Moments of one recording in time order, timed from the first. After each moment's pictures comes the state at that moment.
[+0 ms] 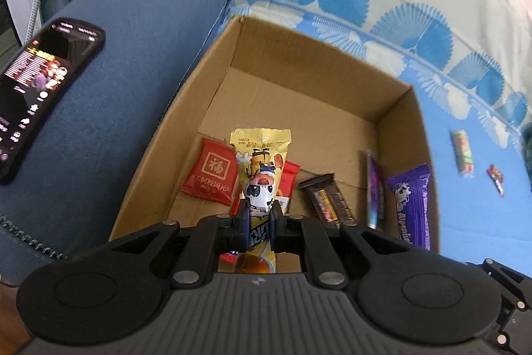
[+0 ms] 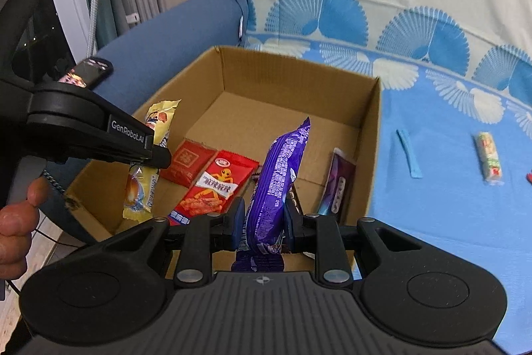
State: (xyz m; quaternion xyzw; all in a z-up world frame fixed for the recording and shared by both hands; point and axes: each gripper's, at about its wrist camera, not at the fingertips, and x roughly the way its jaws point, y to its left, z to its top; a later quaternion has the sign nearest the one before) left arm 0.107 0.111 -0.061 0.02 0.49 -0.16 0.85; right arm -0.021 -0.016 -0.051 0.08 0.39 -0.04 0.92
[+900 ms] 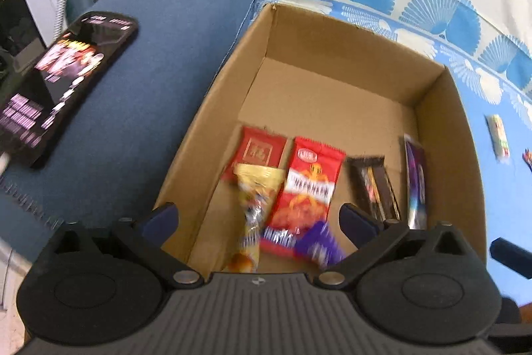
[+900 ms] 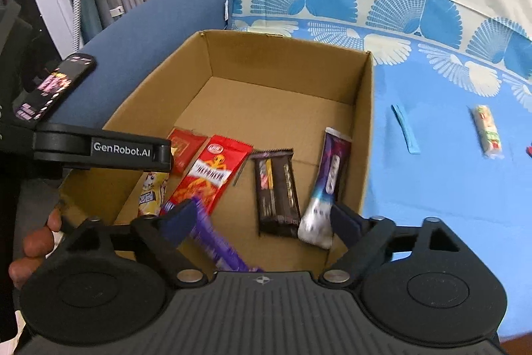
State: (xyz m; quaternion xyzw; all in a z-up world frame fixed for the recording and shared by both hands) left arm 0.085 0.126 -0.071 0.07 0.48 -0.11 0.87; right arm -0.038 -0.019 -0.048 0.11 0.41 -0.05 0.90
